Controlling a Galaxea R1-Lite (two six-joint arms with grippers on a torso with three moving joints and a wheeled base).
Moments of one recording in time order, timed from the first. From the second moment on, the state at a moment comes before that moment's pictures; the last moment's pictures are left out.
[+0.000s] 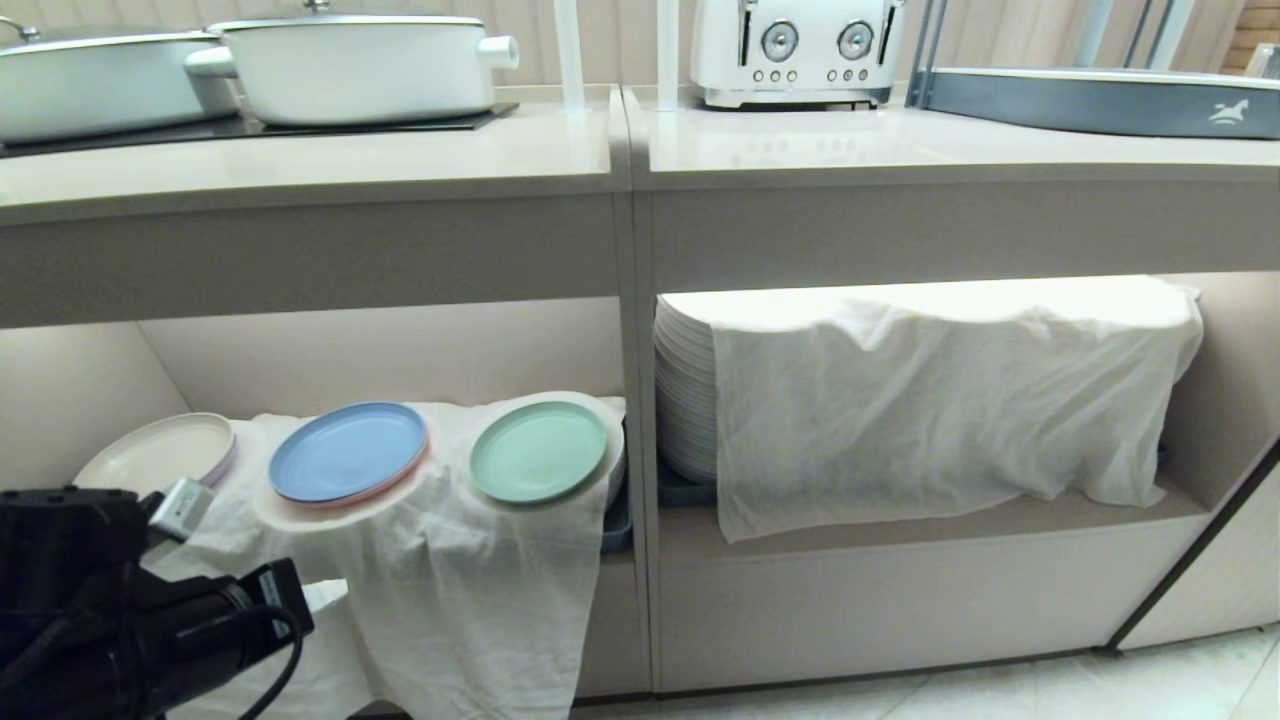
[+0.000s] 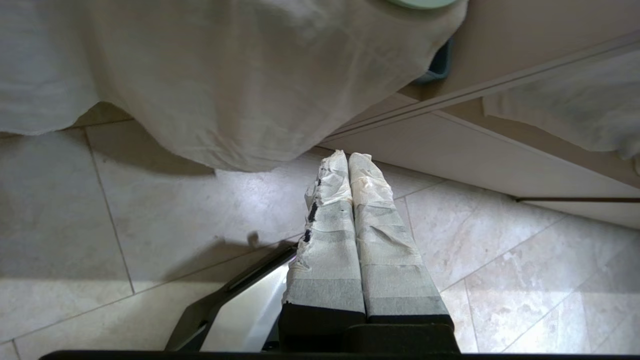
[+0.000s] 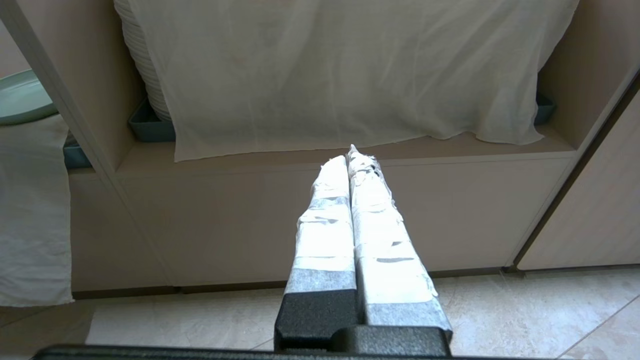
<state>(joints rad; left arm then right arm) -0.08 1.37 -0.27 -0.42 -0.16 -0.57 0.00 0.00 0.00 0.00 0.00 0.00</state>
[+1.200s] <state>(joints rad) -0.15 1.82 -0.31 -0.77 0.00 -0.59 0.00 0.00 0.00 0.00 0.00 0.00</state>
